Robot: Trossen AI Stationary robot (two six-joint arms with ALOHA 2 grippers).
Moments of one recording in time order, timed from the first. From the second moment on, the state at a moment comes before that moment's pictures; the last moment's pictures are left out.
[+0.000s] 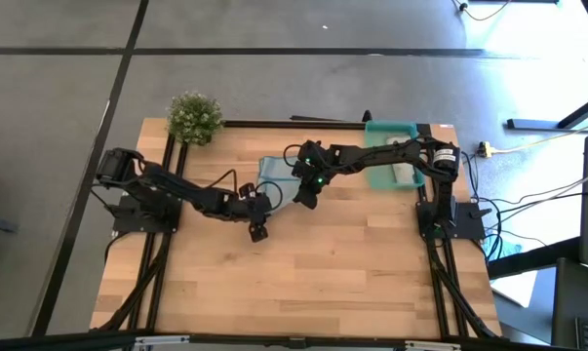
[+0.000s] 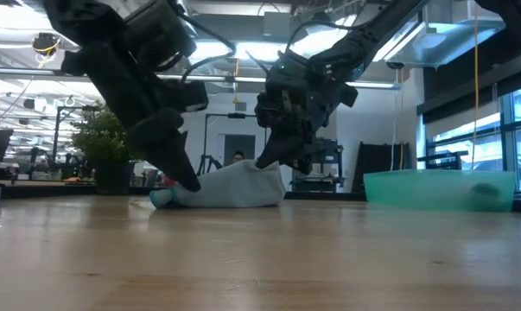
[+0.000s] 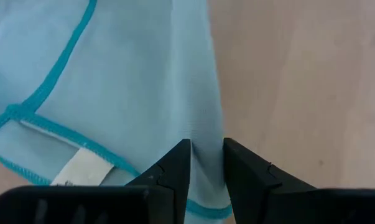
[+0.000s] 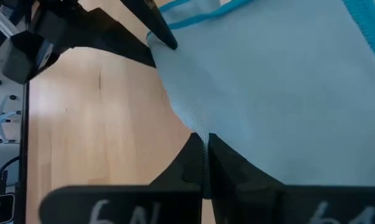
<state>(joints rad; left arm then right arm) -0.10 1.58 0.67 -0.03 -0.33 -0.34 -0.29 1.95 1.23 -0.23 -0.54 0.28</state>
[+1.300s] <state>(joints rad) 0.03 1.52 0.86 -0.43 0.10 -0.17 -0.27 1.98 1.22 -0.17 -0.35 0.48</state>
